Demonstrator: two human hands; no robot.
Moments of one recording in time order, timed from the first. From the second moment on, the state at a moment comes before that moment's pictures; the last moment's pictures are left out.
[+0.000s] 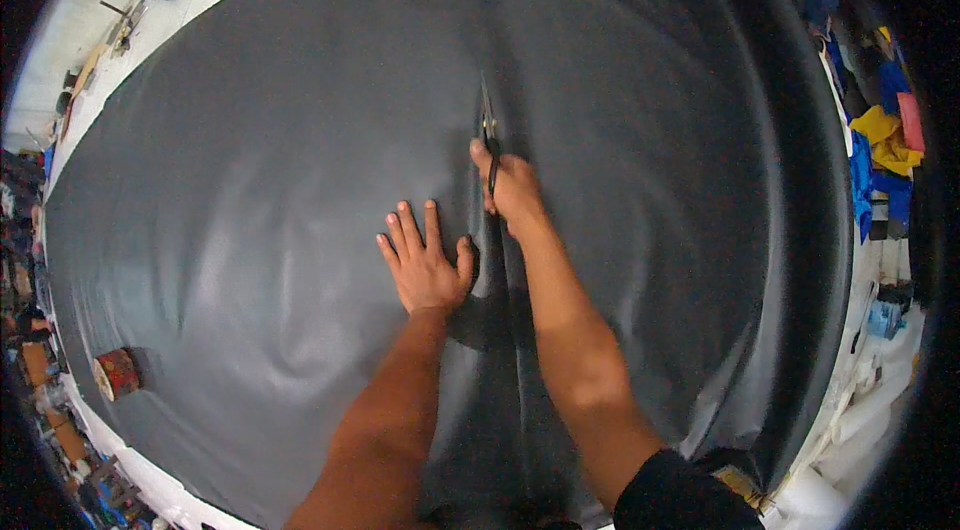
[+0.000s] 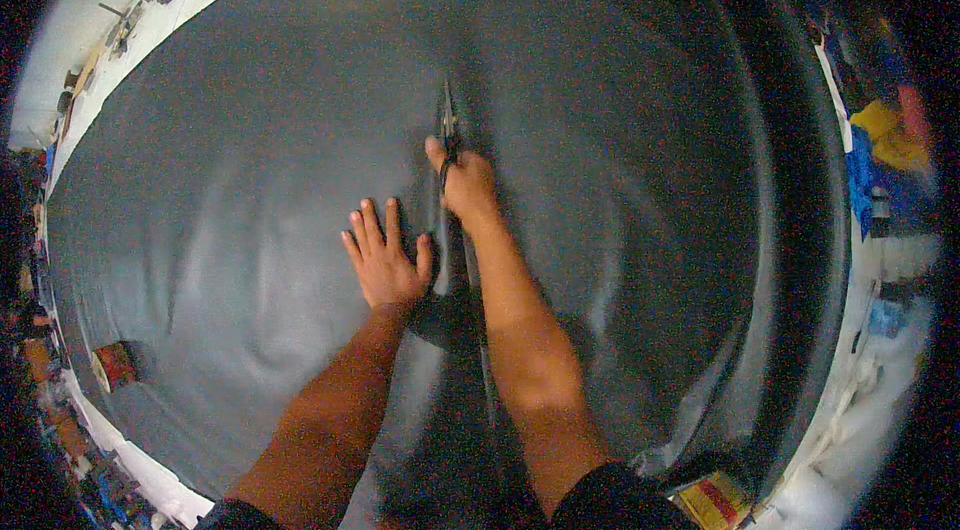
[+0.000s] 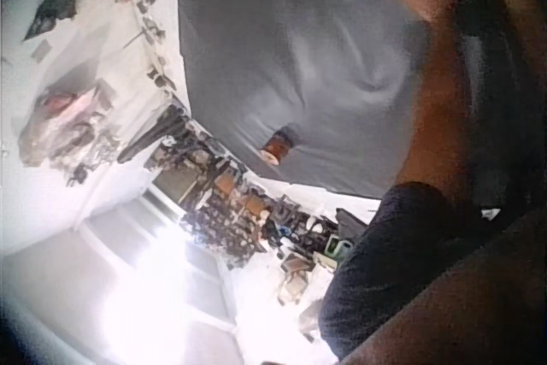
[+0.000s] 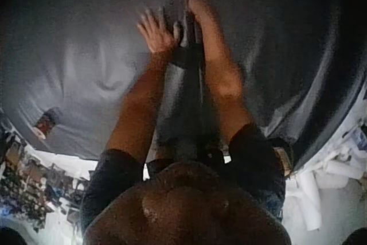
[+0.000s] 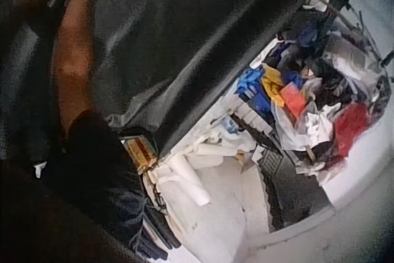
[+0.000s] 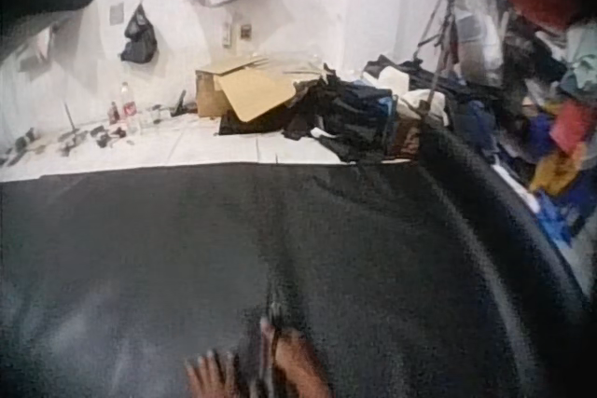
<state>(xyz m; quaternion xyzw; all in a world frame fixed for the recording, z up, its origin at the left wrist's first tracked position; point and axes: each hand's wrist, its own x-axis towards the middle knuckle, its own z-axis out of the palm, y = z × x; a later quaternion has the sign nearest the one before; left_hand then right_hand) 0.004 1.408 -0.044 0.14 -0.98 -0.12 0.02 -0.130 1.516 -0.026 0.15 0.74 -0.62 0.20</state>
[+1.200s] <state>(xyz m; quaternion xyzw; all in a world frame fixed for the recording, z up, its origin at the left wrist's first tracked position) 0.021 1.415 -0.047 0.14 -0.98 -0.16 -0.05 -0.445 1.457 -0.041 0.13 0.71 -0.66 0.21</state>
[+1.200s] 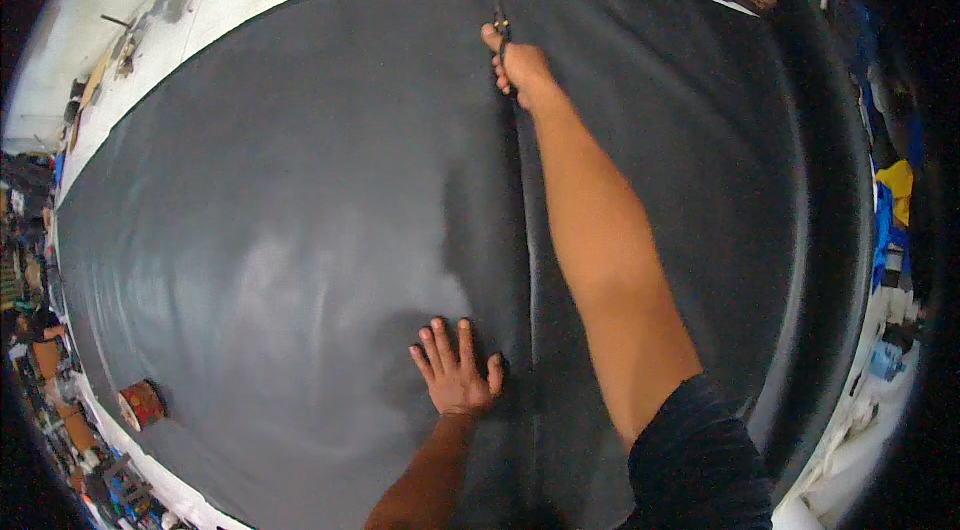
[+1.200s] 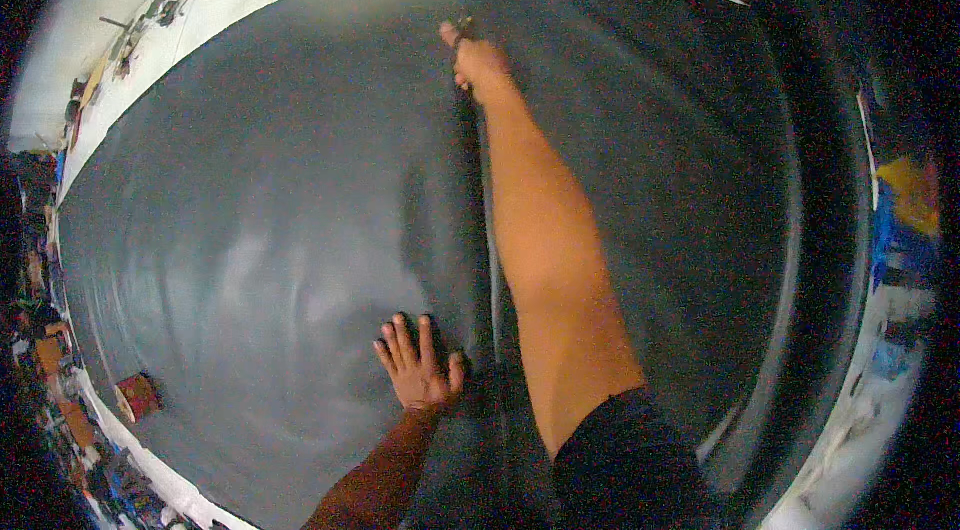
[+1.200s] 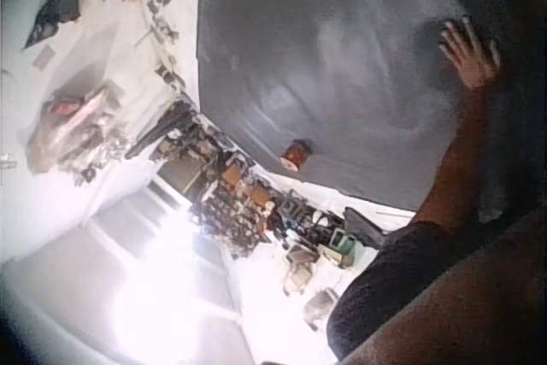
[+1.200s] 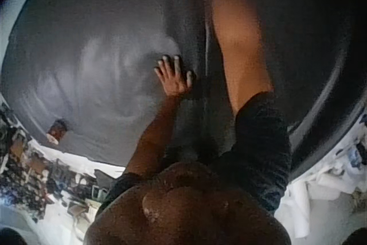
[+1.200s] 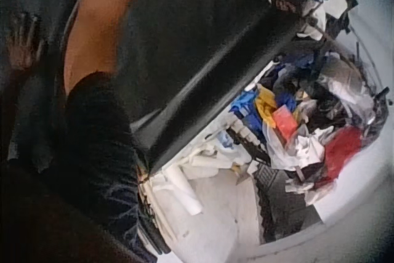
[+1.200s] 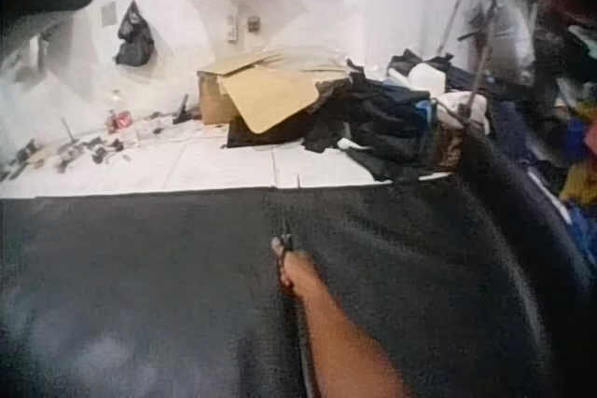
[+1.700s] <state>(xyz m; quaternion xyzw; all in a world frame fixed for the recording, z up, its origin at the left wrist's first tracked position) 0.014 1.423 -0.040 0.14 -0.97 -0.18 -0.04 -0.463 1.461 -0.028 0.07 0.77 -0.63 0.10</state>
